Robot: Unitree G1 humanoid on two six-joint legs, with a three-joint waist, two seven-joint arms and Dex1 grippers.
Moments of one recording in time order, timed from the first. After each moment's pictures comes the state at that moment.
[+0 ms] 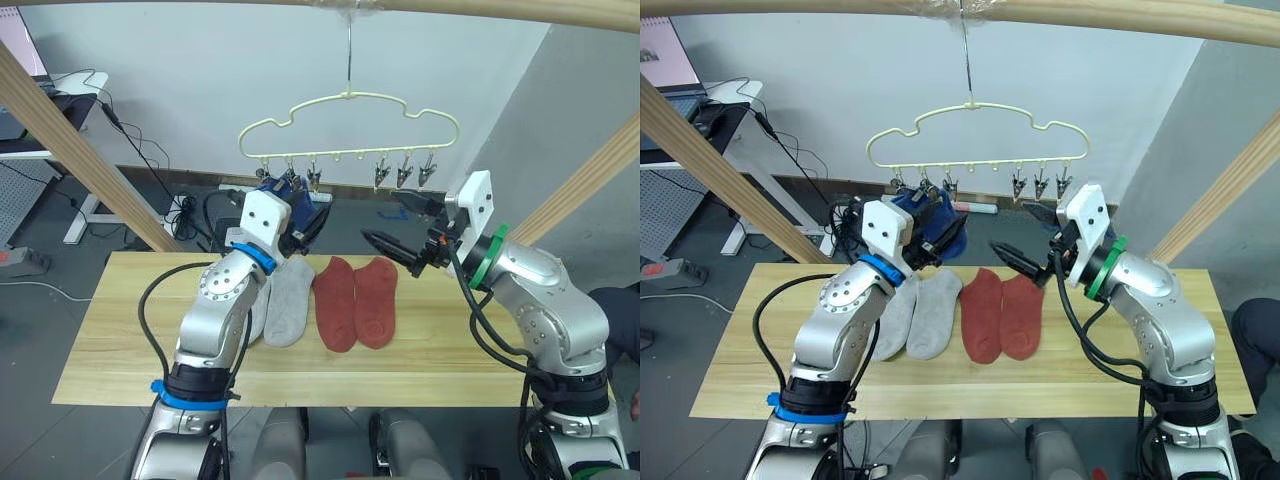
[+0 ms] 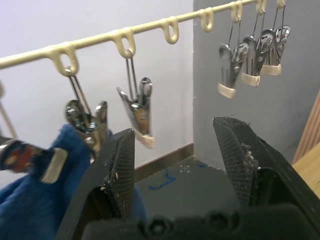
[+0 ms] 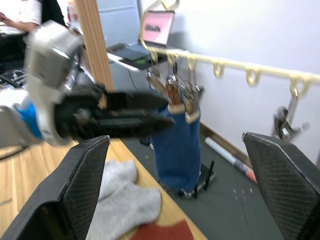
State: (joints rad) left arm -0.45 0.25 -0.03 -0.09 -0.28 0.25 -0.40; right arm -0.47 -0.39 -0.02 -0.46 0.45 0.66 0.67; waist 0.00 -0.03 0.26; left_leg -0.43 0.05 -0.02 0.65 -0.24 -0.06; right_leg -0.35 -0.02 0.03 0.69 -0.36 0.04
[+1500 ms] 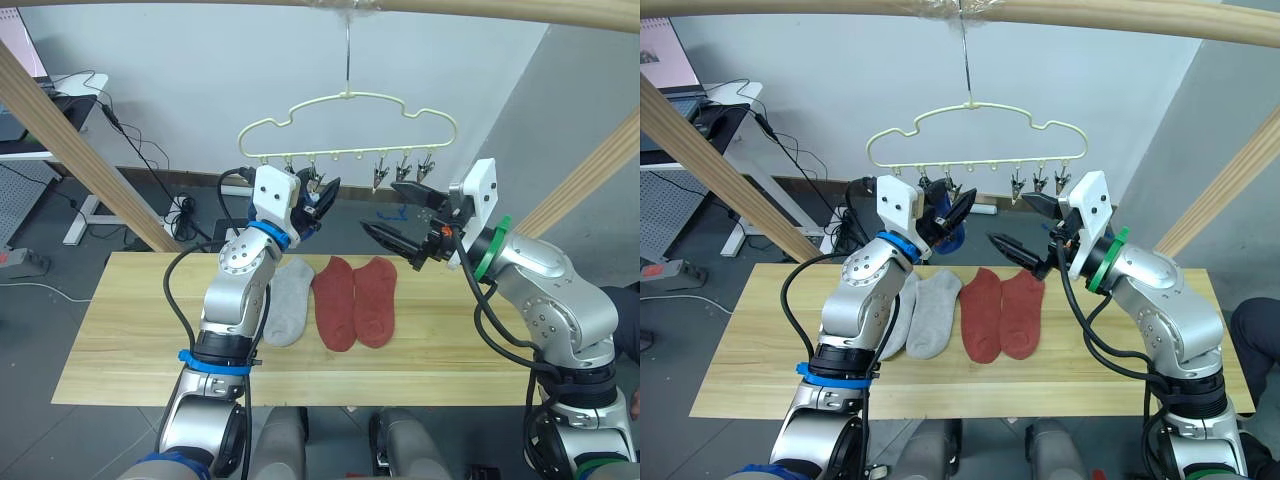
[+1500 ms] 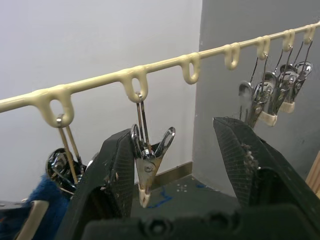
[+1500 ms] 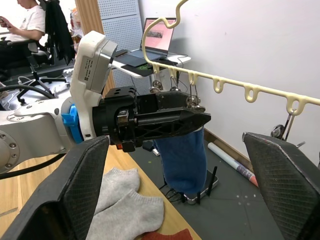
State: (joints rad) left arm -0.59 0.17 0.01 0.09 -0.26 0.21 -0.41; right arm -0.49 -0.43 -0.02 -0.46 0.53 0.69 0.61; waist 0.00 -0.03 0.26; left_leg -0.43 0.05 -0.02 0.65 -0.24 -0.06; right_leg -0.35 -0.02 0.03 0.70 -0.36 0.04
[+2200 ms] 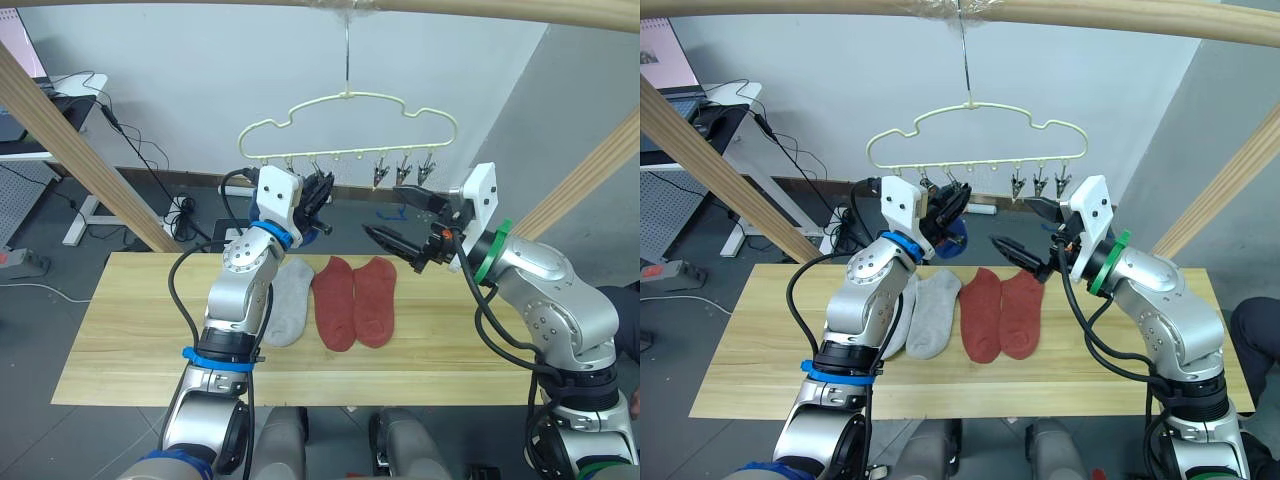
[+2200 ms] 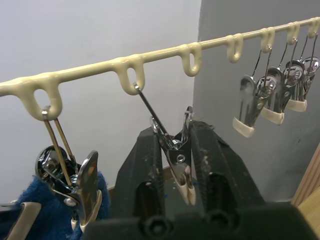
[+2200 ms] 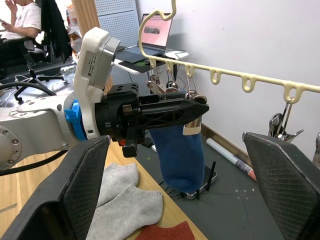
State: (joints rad) left arm -0.61 0.16 0.01 0.12 -0.26 0.20 -0.41; right arm -0.47 -0.44 -0.02 -0.46 0.53 0.69 0.61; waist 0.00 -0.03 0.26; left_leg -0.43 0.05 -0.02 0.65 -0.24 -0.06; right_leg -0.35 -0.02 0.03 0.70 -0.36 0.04
